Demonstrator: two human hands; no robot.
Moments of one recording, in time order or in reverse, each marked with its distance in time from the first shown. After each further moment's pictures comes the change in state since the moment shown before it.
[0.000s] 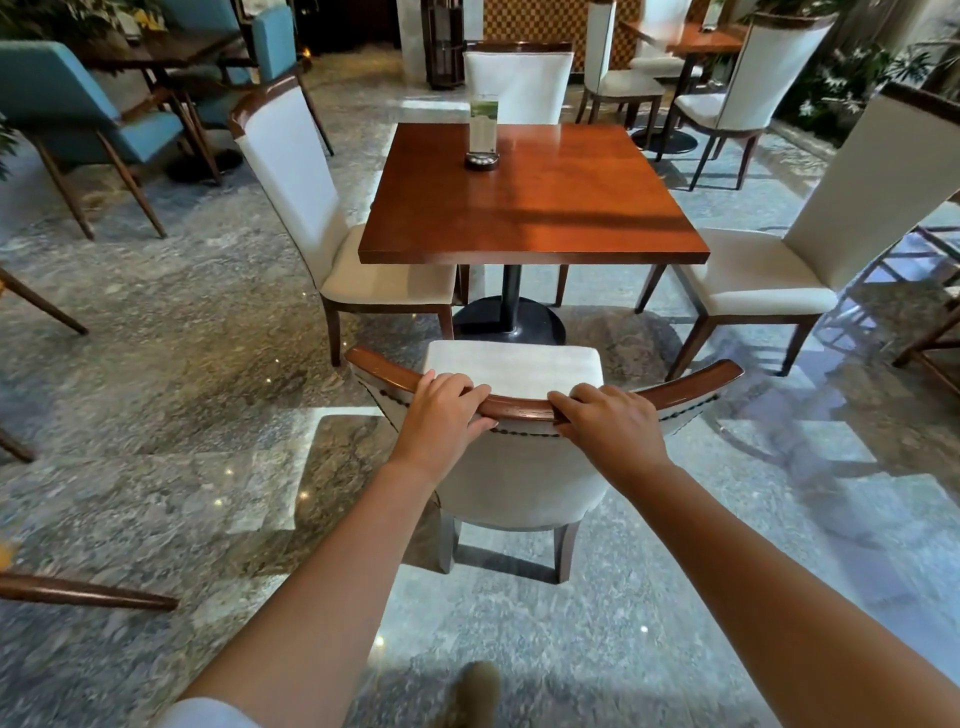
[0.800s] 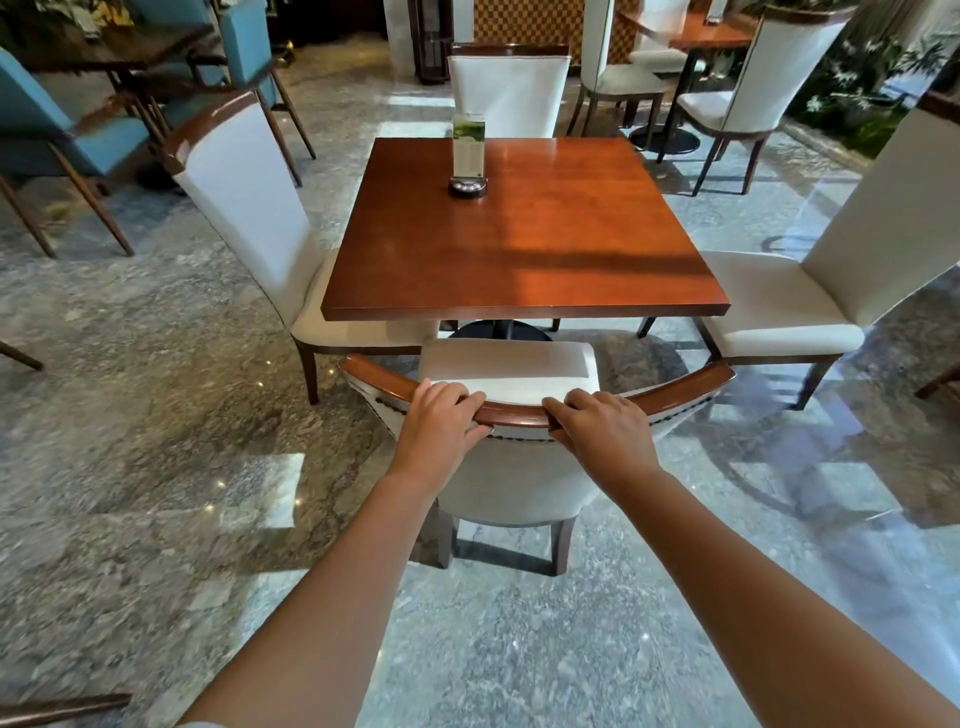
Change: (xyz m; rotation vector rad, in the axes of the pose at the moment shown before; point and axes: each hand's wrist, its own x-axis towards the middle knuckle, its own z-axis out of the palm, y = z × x) left_hand 0.193 -0.061 0.056 0.008 -0.018 -0.042; right_hand 0.187 0.096 0.053 0.071 -0.040 0.019
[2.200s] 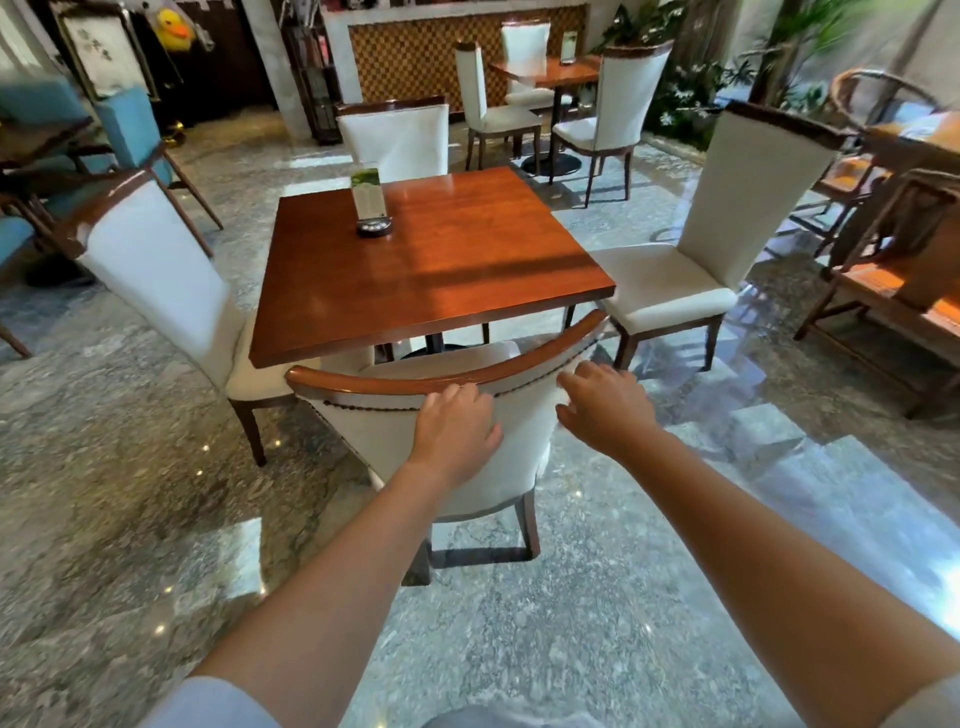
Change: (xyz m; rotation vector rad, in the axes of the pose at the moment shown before) left_hand -0.016 0.113 -0.025 0.117 -0.212 0.171; right_hand -0.094 0.036 -0.058 0.074 -0.060 0.325
